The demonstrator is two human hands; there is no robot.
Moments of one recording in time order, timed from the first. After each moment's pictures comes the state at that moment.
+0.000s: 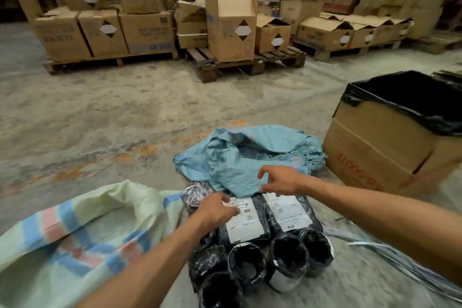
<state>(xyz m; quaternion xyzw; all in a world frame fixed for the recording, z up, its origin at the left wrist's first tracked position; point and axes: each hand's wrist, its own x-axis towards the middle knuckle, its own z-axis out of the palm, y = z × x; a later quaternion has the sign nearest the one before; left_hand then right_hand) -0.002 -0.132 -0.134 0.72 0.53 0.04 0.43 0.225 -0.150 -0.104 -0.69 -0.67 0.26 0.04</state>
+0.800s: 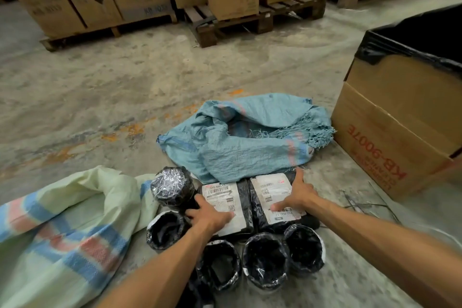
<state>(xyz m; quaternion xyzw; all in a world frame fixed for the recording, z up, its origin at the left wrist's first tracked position) 0.086 -0.132 -0.234 0.52 0.76 -0.02 0.40 0.326 -0.155 -0.272 -0.85 -0.38 0.36 0.06</state>
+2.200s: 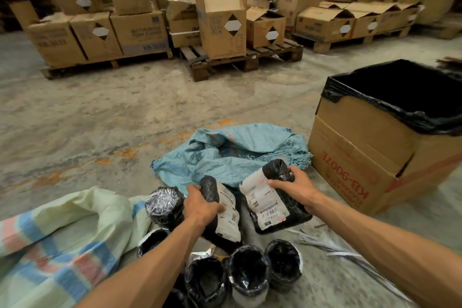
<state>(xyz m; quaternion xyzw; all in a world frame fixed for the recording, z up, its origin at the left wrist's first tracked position) 0.098 -0.131 -0.164 0.56 0.68 0.21 0.42 0.343 -0.186 -0.165 -0.73 -0.37 0.39 0.43</state>
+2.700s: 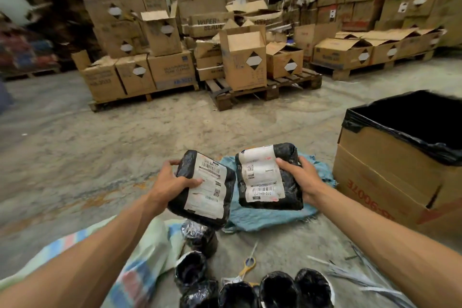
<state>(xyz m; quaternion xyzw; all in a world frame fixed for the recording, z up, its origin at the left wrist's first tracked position) -0.003 -0.087 -0.015 0.56 0.59 0.34 0.48 0.305 -0.144 -0.074 -0.54 -0.30 0.47 0.62</state>
